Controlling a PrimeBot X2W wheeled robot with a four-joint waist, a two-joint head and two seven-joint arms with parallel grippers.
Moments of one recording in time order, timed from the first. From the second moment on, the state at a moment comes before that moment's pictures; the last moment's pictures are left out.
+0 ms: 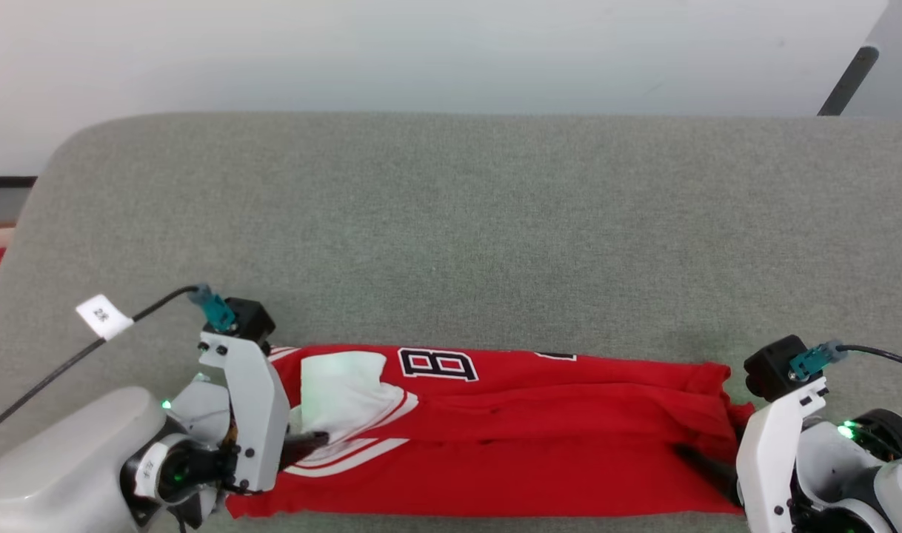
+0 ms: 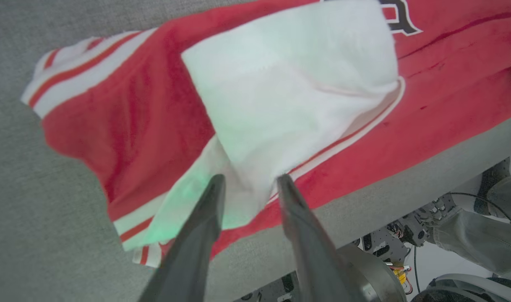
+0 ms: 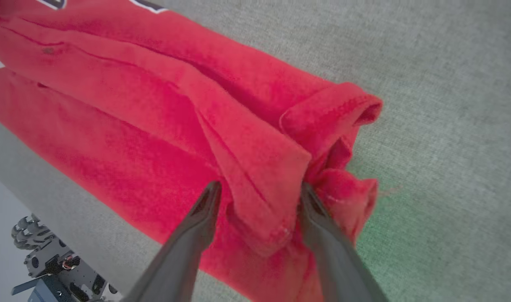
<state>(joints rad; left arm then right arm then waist) -0.75 0.84 -1.10 0.11 -1.37 0.15 0.64 -0.24 -0.48 0.39 0.06 0.66 0.13 0.74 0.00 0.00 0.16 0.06</state>
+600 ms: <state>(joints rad) -0.67 0.93 -1.01 0.00 -1.35 0.18 0.40 -0.11 -0.41 0.20 -0.09 0.65 0.13 0.68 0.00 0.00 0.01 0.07</state>
